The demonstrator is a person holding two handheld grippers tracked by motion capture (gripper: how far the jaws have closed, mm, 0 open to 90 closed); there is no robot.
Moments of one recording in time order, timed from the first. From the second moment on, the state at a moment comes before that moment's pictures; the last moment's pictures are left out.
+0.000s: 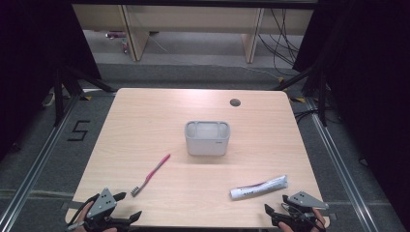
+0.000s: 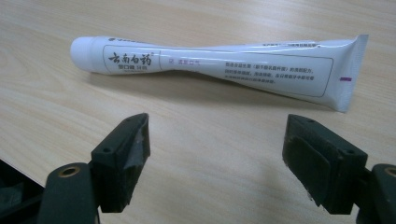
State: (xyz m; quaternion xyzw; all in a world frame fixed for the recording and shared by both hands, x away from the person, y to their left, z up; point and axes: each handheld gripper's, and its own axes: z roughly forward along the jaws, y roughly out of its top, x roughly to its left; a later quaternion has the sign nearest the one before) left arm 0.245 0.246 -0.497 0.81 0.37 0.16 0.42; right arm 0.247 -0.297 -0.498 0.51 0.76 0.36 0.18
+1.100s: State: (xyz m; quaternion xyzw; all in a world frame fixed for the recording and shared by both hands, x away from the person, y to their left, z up) left arm 0.304 0.229 -0.481 0.78 0.41 0.19 0.43; right arm 0.248 -0.295 -0.498 0.50 0.77 0.36 0.17
